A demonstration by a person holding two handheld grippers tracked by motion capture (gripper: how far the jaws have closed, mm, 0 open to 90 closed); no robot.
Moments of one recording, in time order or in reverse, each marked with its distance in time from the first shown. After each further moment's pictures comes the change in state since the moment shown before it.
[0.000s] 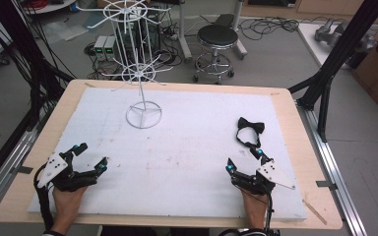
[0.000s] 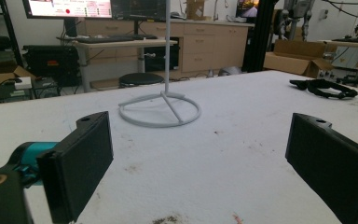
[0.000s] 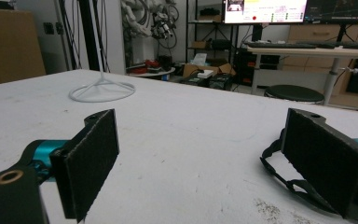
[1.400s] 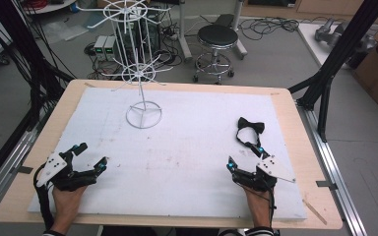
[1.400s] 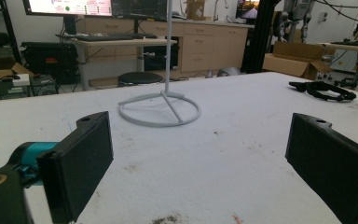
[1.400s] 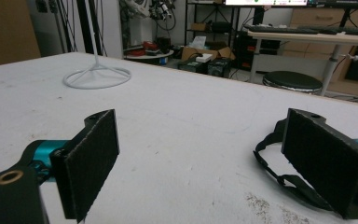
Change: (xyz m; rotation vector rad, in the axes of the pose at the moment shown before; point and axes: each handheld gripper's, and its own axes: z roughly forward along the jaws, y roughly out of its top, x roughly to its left) left arm 0.002 0.000 0.000 -0.002 -0.001 -0.020; right arm -0.004 0.014 0.003 0.084 -0.002 -0.023
